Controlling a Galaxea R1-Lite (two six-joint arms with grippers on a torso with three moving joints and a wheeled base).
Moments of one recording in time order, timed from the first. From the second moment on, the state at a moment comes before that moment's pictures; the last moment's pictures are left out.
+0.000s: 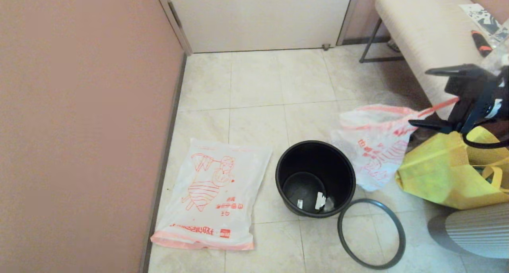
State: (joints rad) left arm 0.00 0.00 -0.01 0.02 -0.02 0.01; right arm -0.26 1.95 -1.77 0.63 1.52 0.59
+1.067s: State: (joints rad) left arm 0.00 0.00 -0.01 0.02 -0.02 0.01; right arm -0.30 1.95 -1.72 1.06 1.41 -0.01
